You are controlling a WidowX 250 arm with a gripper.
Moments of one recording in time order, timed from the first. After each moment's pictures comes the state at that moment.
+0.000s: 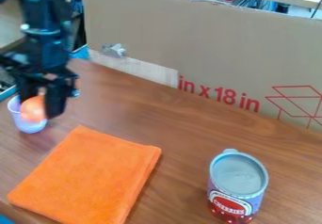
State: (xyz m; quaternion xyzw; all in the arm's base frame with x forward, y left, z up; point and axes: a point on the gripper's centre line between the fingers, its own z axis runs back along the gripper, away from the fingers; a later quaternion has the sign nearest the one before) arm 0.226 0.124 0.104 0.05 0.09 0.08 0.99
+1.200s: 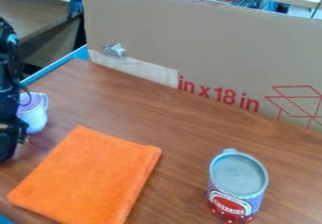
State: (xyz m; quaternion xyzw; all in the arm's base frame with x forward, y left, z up) arm 0.185 0.197 0.024 0.08 0.14 0.18 0.97
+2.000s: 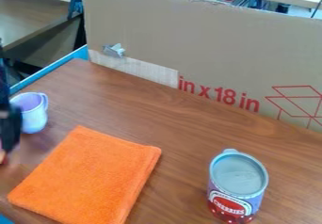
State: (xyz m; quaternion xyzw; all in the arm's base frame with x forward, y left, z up) arm 0.191 0.189 0.054 0.02 0.05 0.22 0.97
